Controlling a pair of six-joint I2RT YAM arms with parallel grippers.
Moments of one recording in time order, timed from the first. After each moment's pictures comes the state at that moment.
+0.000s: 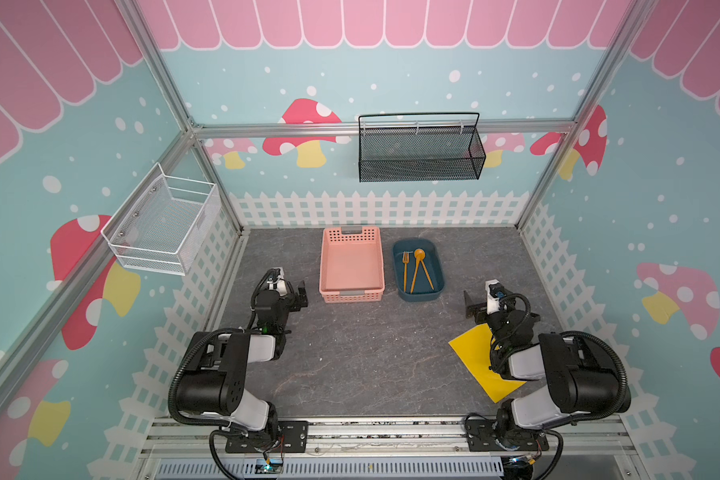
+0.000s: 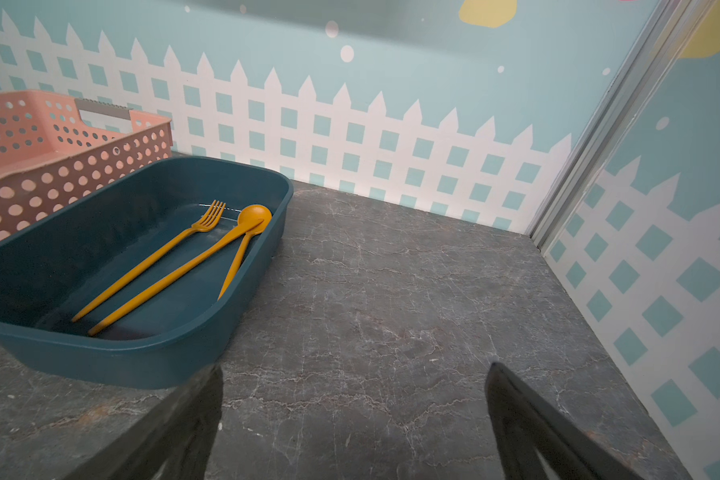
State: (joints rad) left arm -0.02 1.54 0.39 0.85 -0.05 -0.08; right arm -0.07 1.52 0.18 1.25 -0.19 -0.18
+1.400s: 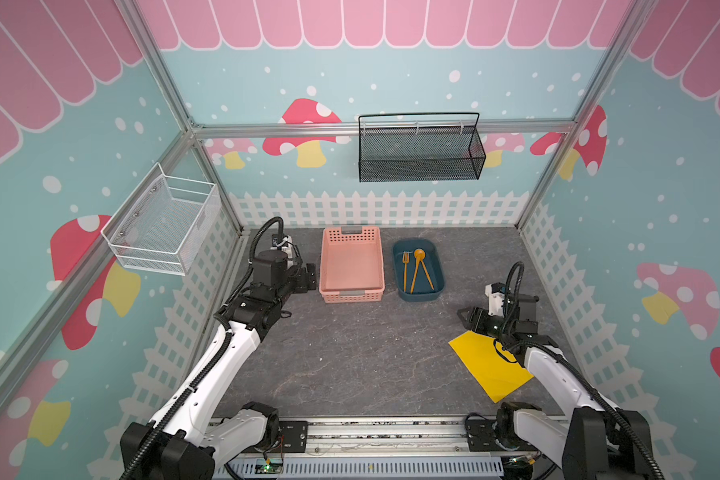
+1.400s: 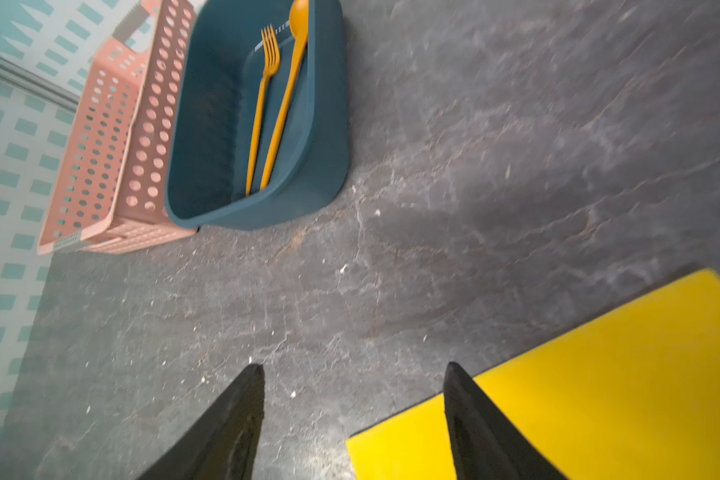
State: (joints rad) left arm -0.24 1.10 0.97 -0.42 -0.14 -0.20; right arm -0.05 1.08 0.46 -0.18 -0.45 0.31
